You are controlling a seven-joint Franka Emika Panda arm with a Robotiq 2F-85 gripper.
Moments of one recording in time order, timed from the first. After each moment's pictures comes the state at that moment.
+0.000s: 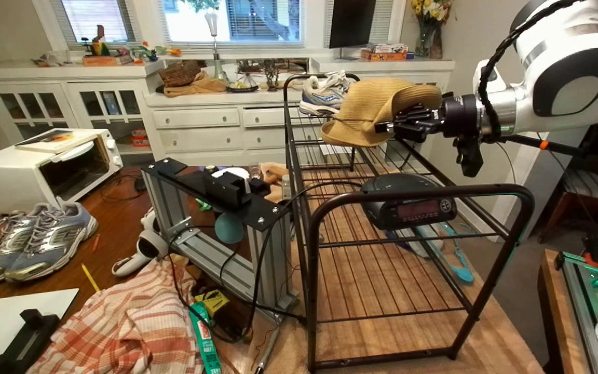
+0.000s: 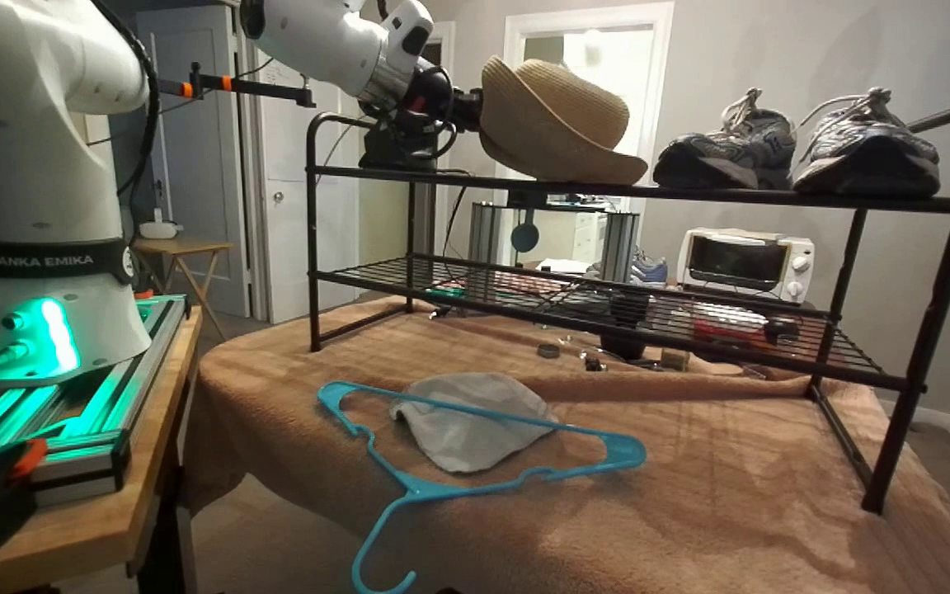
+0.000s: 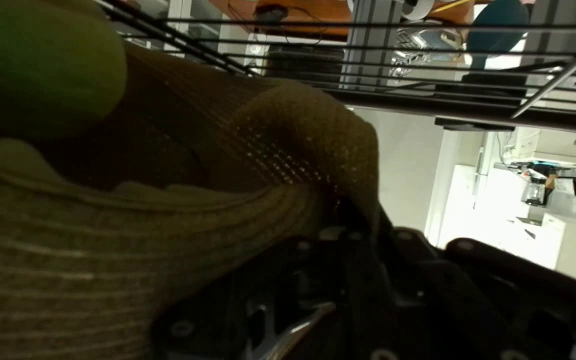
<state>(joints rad) -0.45 -0.45 0.35 -2.75 2.49 2.50 -2.70</state>
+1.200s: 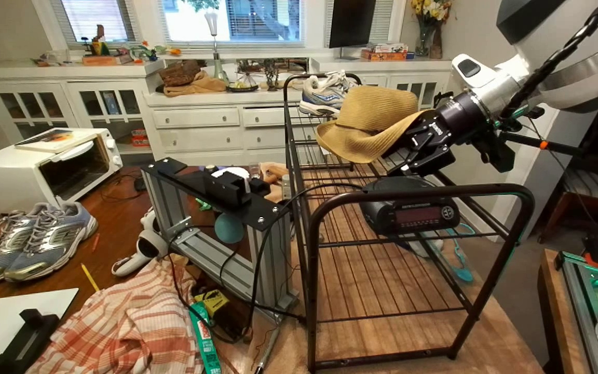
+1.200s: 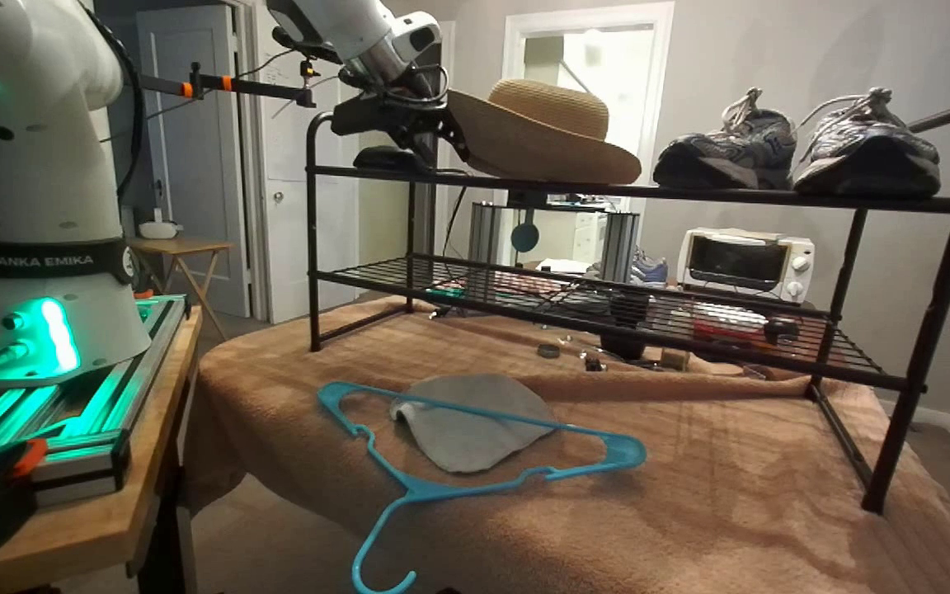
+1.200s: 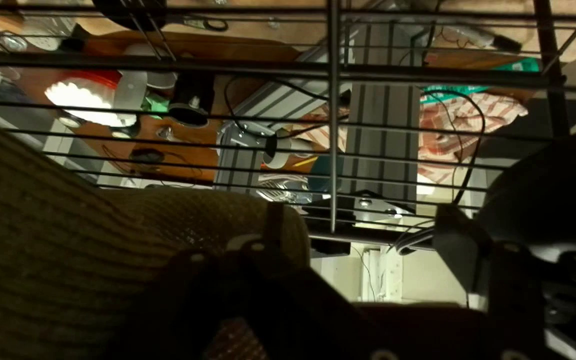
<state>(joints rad) -0.08 -0.45 0.24 -2.74 1.67 2.85 -1.97</state>
